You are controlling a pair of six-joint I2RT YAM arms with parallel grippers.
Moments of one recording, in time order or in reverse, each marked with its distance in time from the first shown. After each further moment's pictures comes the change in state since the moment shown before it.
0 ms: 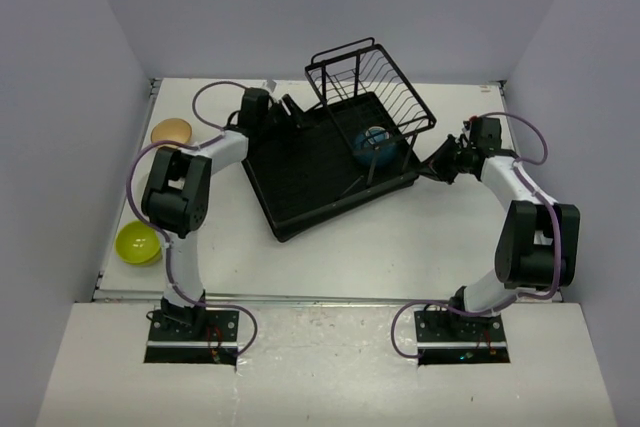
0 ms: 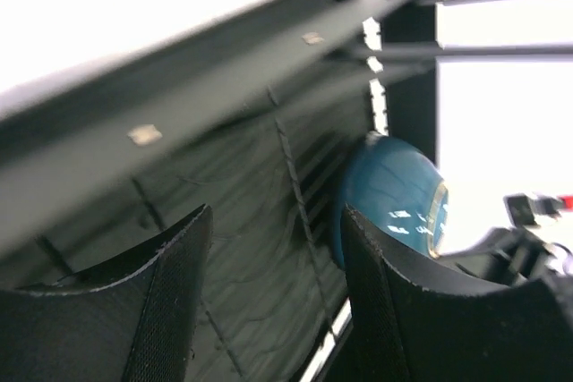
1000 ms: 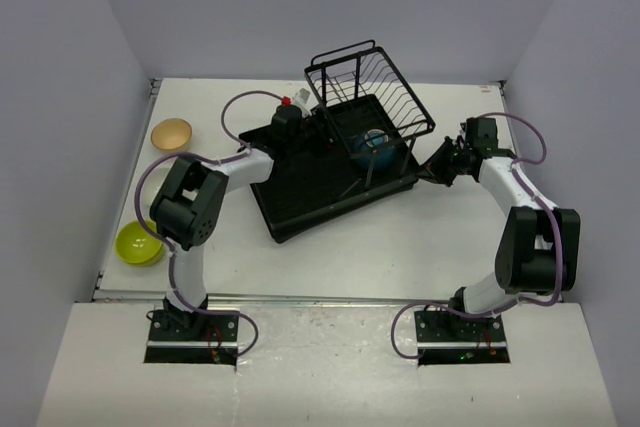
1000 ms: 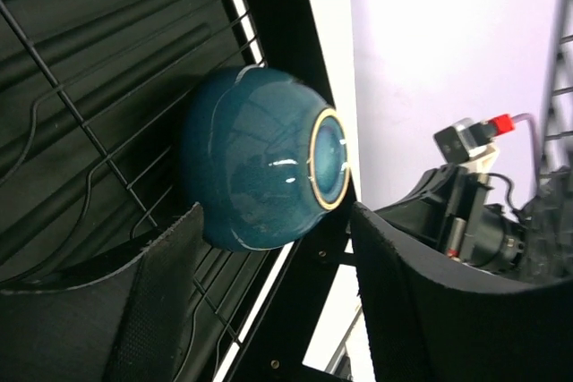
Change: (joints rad) left arm -0.206 -0.079 -0.159 0.296 -0.055 -0.134; right arm 0.035 -0.033 0.002 -0.060 0.050 0.004
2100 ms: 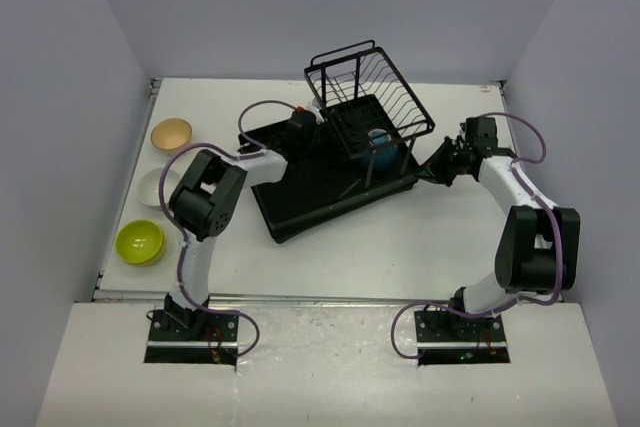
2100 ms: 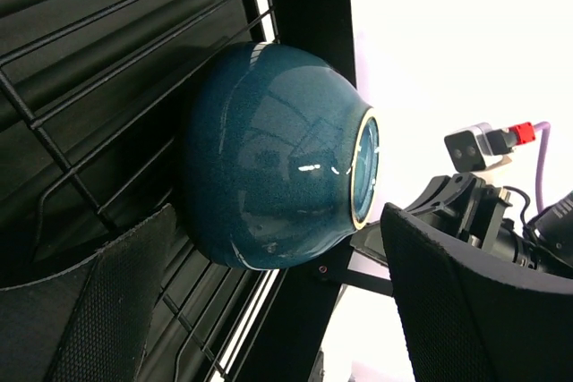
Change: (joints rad) left arm -0.045 0.142 0.076 0.026 0.022 -0.112; right arm 0.002 0.005 0.008 -0.014 0.000 0.000
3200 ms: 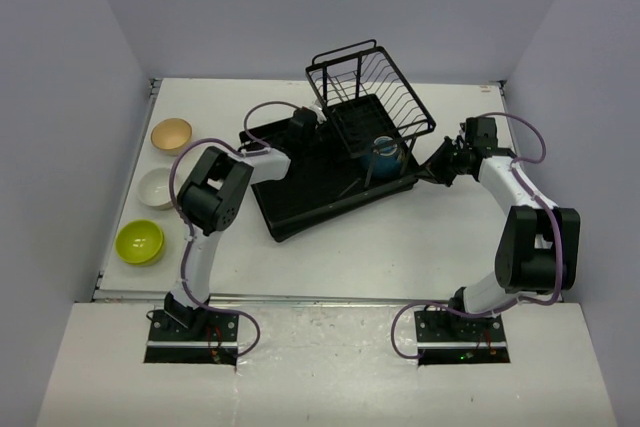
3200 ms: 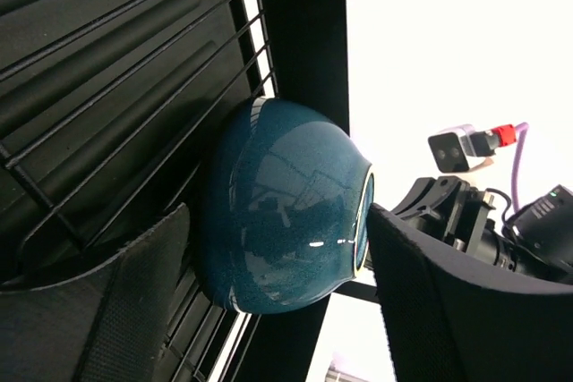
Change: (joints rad) left arm 0.004 0.077 0.079 0.005 0.075 -0.051; right arm 0.001 0.001 0.000 0.005 -0.002 0.000
